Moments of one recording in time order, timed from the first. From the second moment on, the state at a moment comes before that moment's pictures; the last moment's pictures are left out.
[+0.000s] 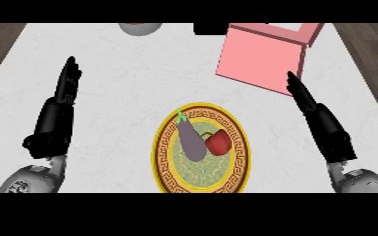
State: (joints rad) left arm -0.14 0.42 -0.24 -1.63 0.05 0.44 -0.03; right arm -0.13 -0.52 0.34 -1.61 -0.15 -0.21 0.04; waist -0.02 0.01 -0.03
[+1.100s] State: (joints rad) left arm -0.25 0.36 -0.42 -1.54 0.15 0.14 0.06; right arm -0.76 -0.40 0.86 -1.53 0.22 0.35 0.95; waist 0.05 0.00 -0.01
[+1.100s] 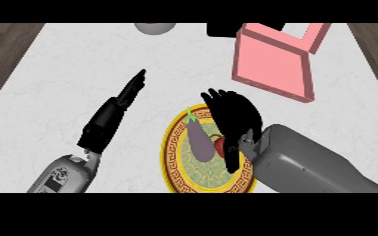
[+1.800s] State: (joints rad) left arm -0.28 0.35 -0.39 -1.49 0.16 0.10 0.05; right arm -1.11 -0.08 0.75 -1.07 -0.18 0.48 1.12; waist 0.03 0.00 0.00
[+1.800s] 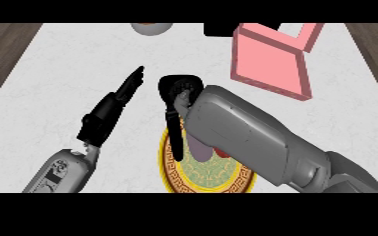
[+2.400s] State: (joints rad) left arm -0.25 0.34 -0.37 -1.51 0.13 0.10 0.05; right arm -1.16 -0.02 0.86 -0.87 -0.25 0.45 1.10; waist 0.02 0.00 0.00
